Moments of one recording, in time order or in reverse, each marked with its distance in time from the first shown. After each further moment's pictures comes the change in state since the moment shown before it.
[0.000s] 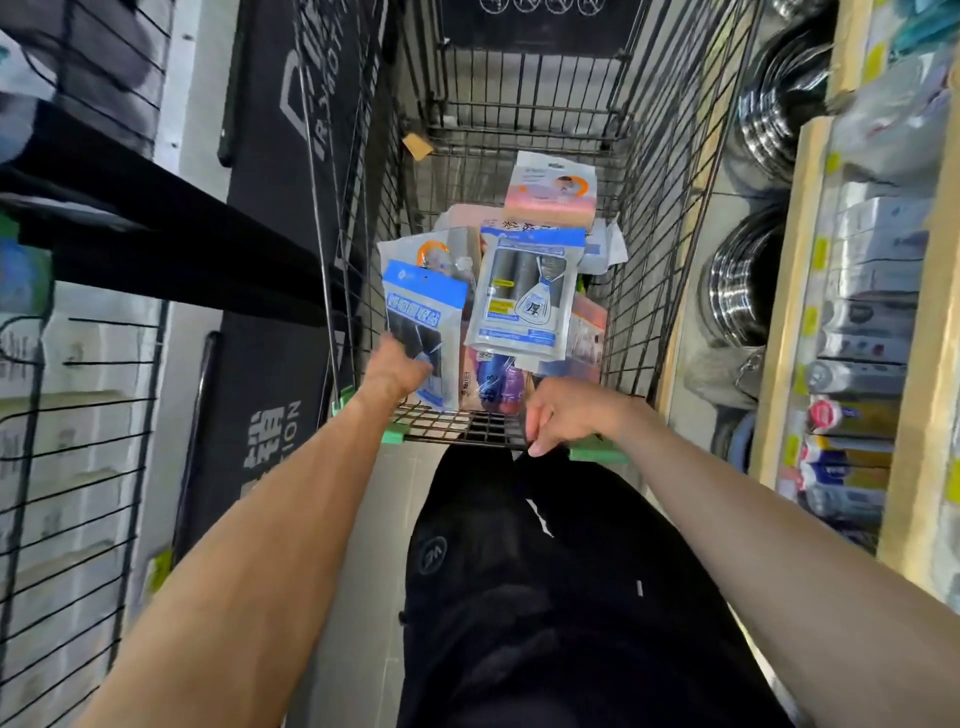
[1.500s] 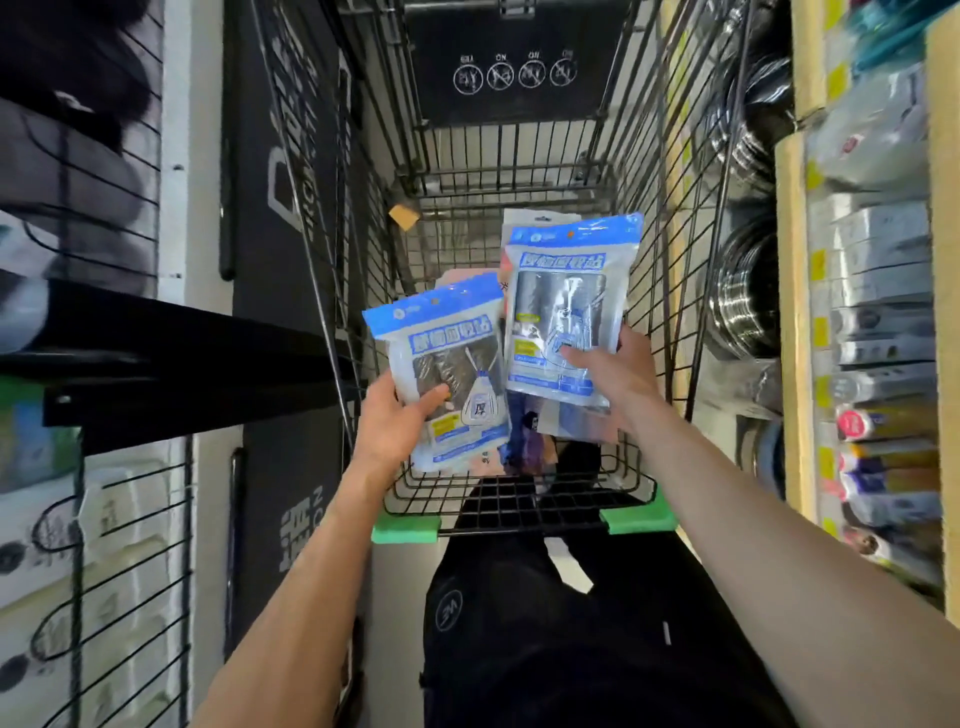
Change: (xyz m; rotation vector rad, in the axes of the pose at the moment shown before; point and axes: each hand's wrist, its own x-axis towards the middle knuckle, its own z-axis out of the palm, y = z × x) left_hand 0.007 0.025 -0.063 -0.348 -0.066 0.366; right_hand 0.040 -0.011 -0.069 1.190 0.924 0.329
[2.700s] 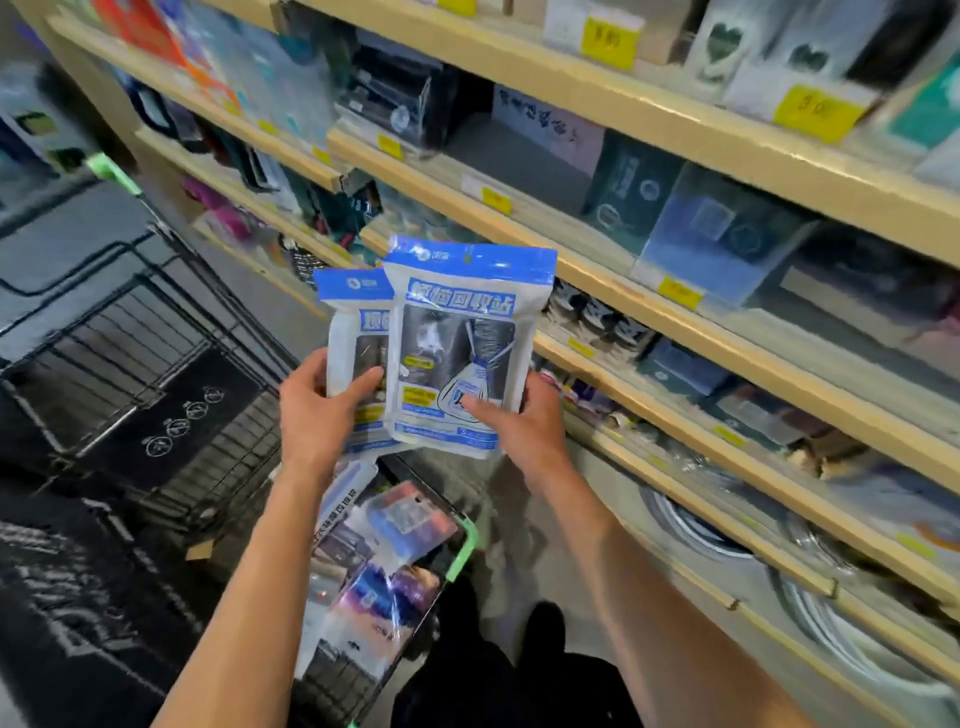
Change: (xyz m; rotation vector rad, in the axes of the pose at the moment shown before) left_hand -0.166 0.243 0.171 0.209 -0.522 0.797; right_hand -0.216 0.050 -0.200 0.786 0.552 -0.364
